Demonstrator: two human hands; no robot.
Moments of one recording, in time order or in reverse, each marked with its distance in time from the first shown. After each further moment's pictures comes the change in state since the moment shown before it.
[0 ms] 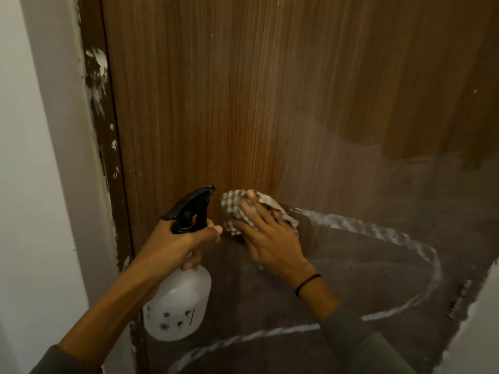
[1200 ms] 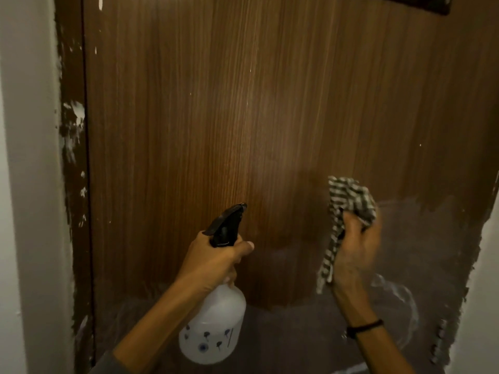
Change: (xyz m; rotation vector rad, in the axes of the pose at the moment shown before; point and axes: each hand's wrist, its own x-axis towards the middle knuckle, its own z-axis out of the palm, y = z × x) left_hand 0.047 0.041 0.077 -0.131 -0.064 0.030; right_hand 0.014 0.063 -0.143 0.932 0.895 0.923
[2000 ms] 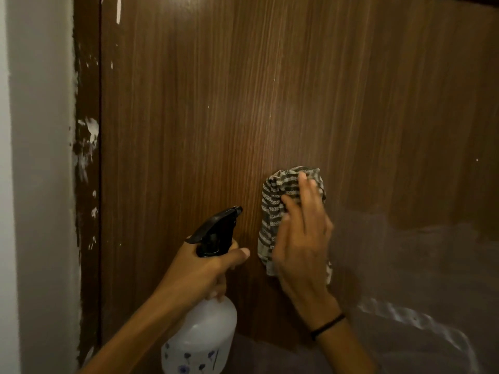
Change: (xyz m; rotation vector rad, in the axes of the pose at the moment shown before) left_hand 0.019 0.014 -0.044 0.035 -0.015 0.100; right_hand -0.006 0.048 0.103 -0.779 -0.237 -0.766
